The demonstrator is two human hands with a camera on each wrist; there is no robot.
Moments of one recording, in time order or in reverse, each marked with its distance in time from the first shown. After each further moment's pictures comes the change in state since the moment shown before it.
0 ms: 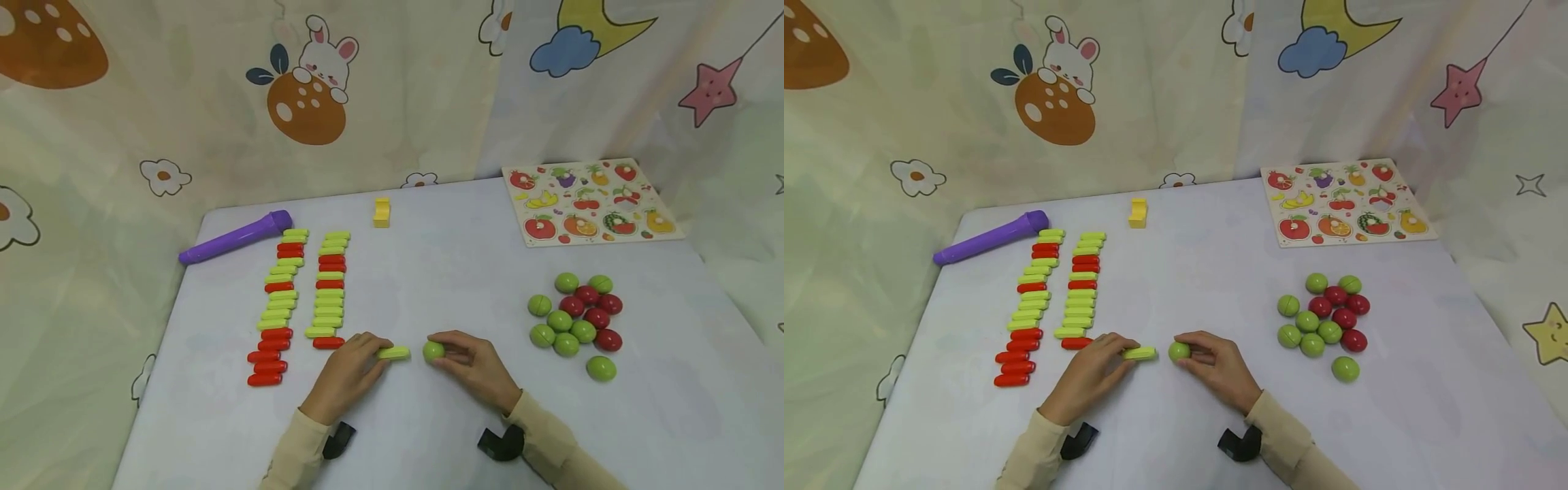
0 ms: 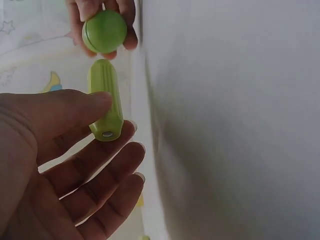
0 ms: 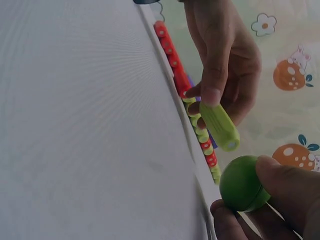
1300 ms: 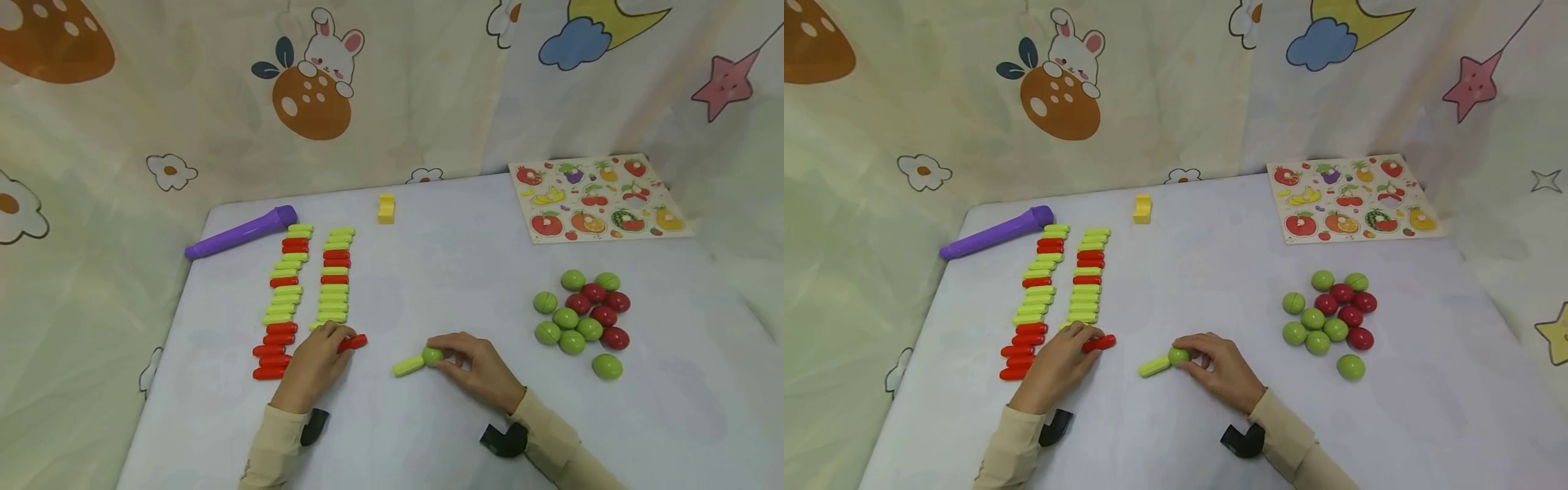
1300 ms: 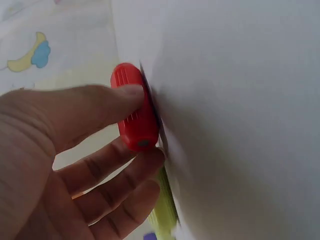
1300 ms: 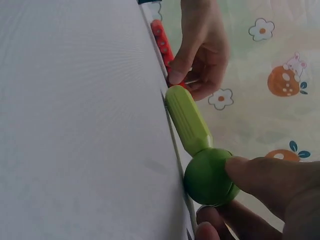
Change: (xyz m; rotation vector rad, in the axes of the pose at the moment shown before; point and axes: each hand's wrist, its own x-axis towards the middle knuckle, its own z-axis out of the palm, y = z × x) left_hand -0.014 -0.031 -0.028 0.237 0.027 -0.136; right_hand 0.000 0.002 0.002 -0.277 -0.040 -0.149
